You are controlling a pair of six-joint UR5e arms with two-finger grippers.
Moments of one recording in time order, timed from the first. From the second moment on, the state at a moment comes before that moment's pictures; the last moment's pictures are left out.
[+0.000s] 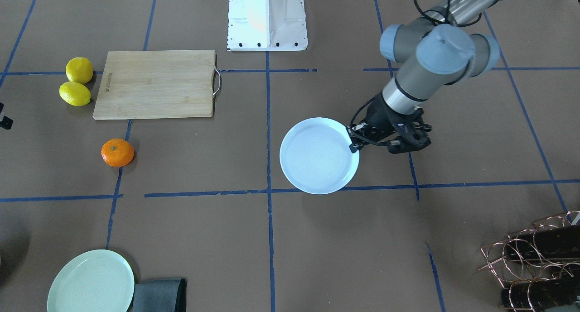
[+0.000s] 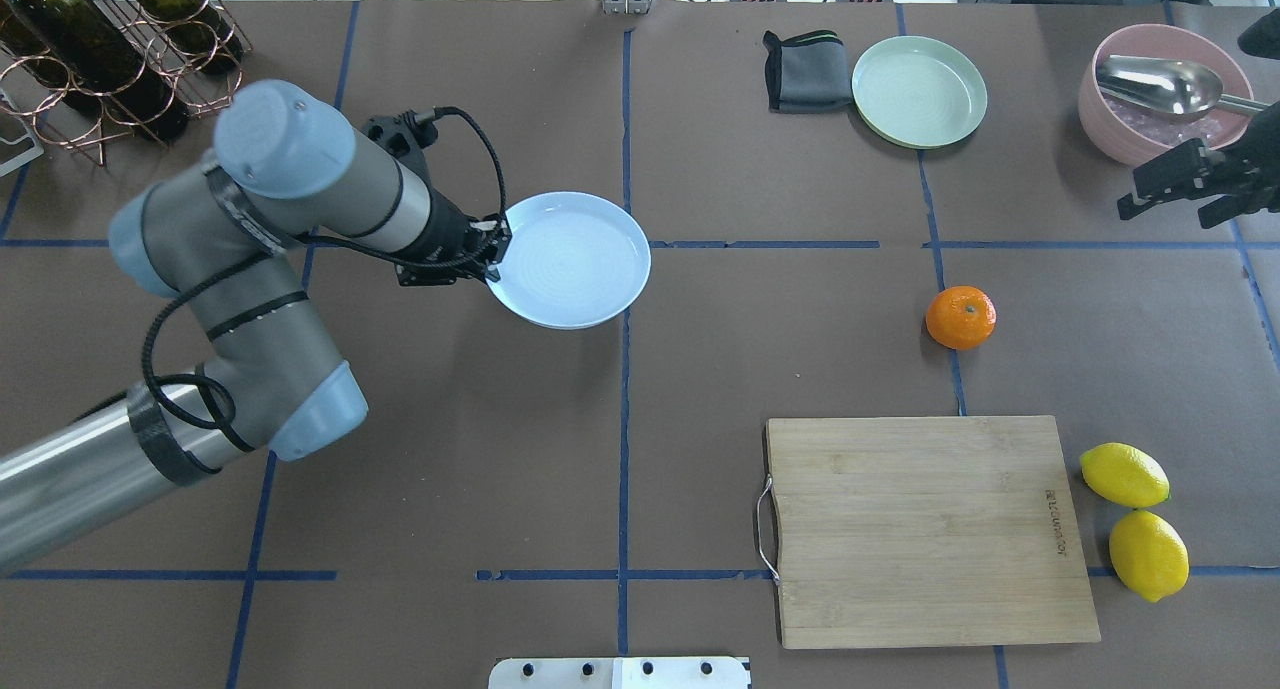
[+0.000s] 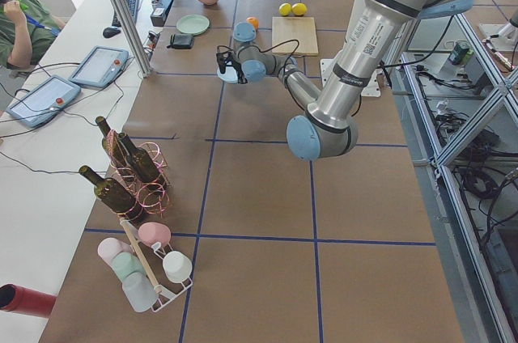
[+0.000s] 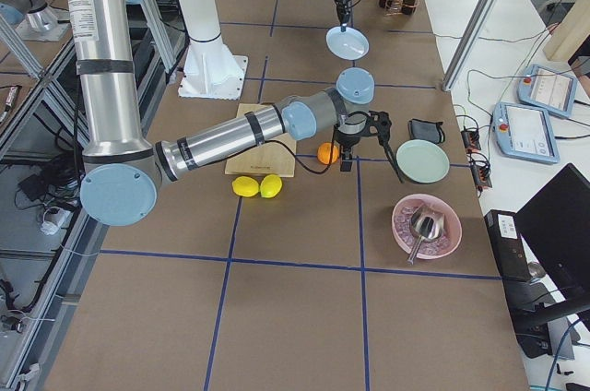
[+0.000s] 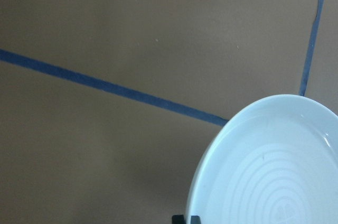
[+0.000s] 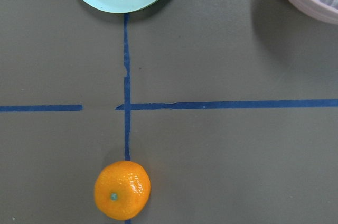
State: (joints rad) left arm -0.62 -2.17 -1.57 -2.00 -1.95 -1.58; right arm 1.17 -1.47 1.87 -1.40 2.35 0.71
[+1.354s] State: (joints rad) left arm -0.63 -2.16 -1.55 -2.09 -1.93 -1.52; right arm 0.97 -1.46 1.87 -1.34 2.19 0.85
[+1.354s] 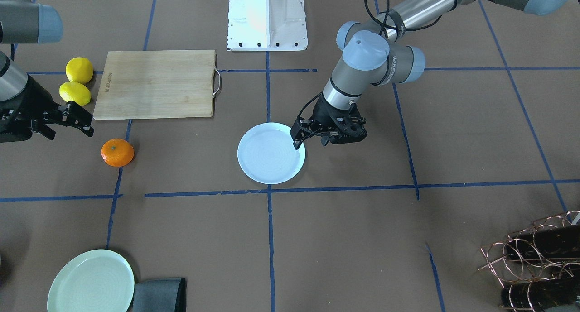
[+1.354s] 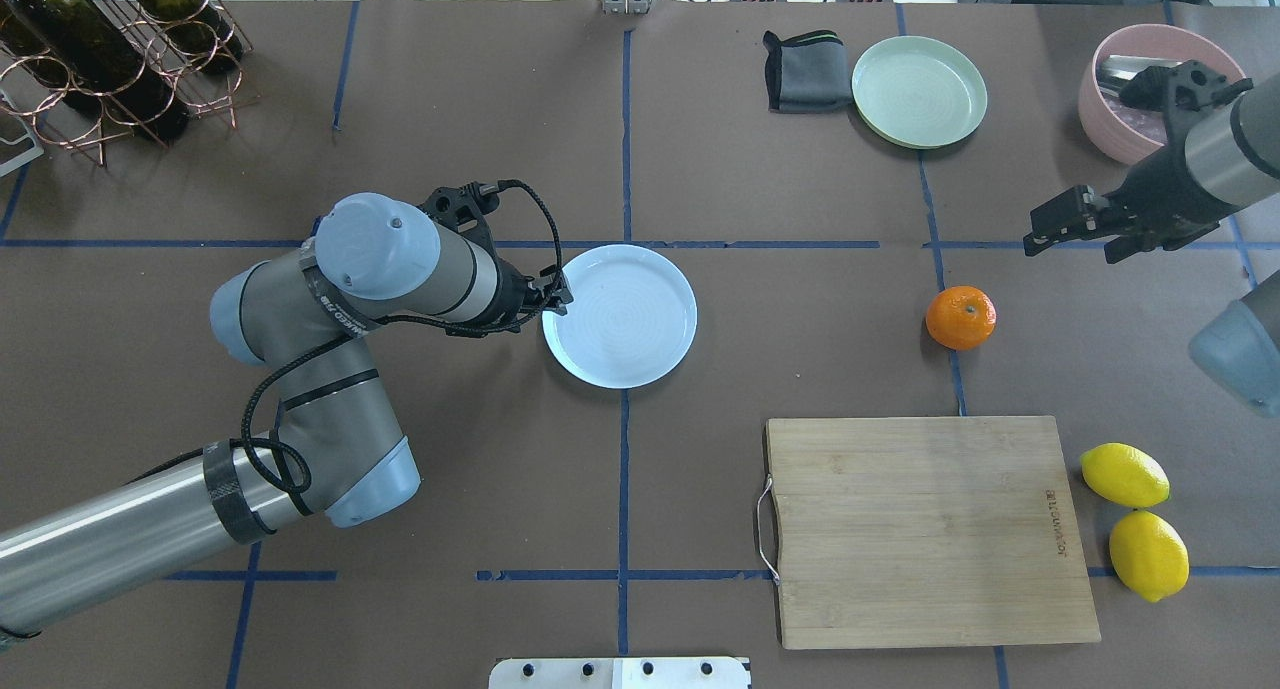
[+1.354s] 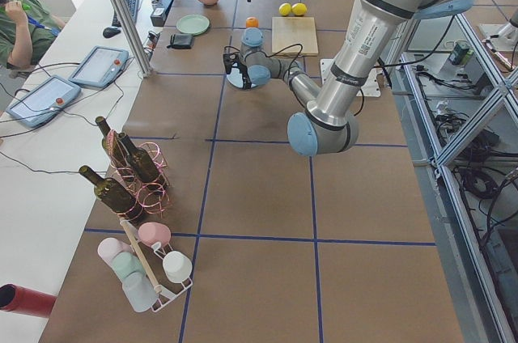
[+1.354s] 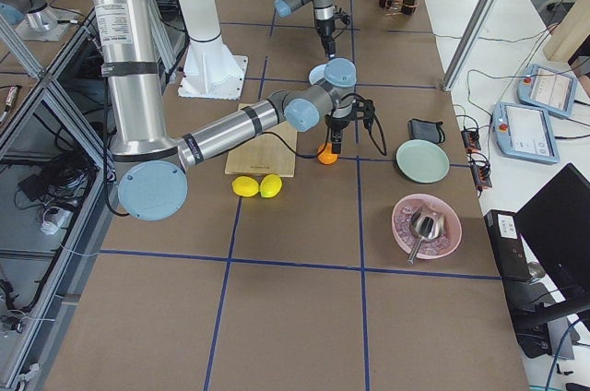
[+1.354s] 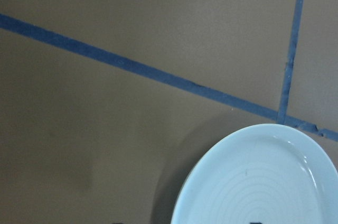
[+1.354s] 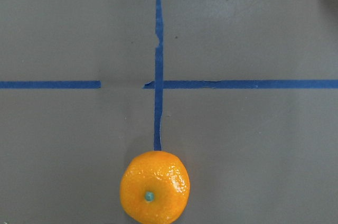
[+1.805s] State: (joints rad) left arm -0.70 -2.09 -1.62 -2.08 -1.98 -1.41; right arm 0.84 -1.41 1.80 -1.24 2.08 0.93
